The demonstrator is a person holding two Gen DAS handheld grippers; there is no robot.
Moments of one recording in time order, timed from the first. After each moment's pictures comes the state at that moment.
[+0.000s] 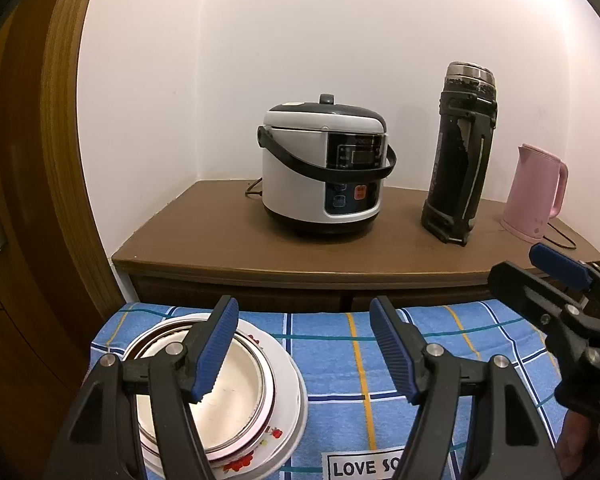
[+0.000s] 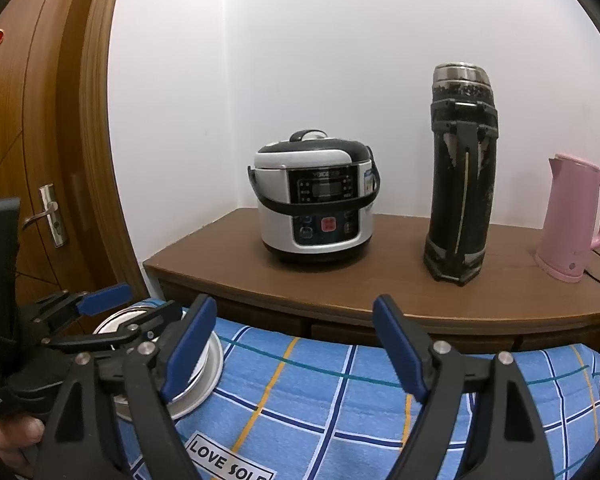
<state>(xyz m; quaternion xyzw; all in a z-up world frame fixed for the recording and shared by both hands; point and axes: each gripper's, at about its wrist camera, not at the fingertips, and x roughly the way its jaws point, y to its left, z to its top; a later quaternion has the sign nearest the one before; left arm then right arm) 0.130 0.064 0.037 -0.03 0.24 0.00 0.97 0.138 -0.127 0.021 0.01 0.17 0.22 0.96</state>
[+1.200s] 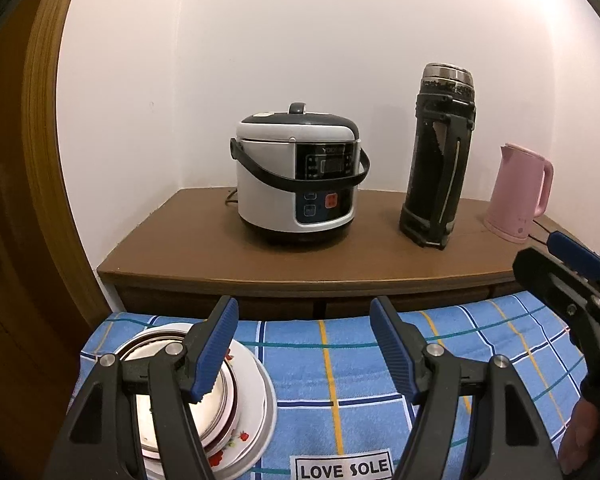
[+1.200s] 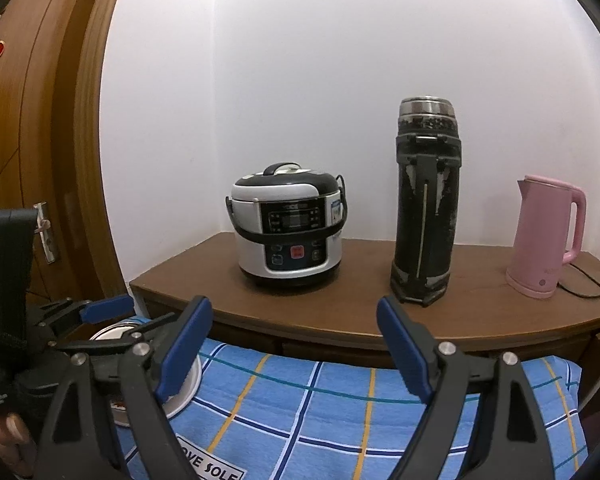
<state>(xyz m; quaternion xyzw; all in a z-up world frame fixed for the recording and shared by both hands) 0.128 0.041 0.053 -0.02 0.24 -0.02 0.97 0.120 -0.163 0.039 0.01 0.13 0.19 0.97</state>
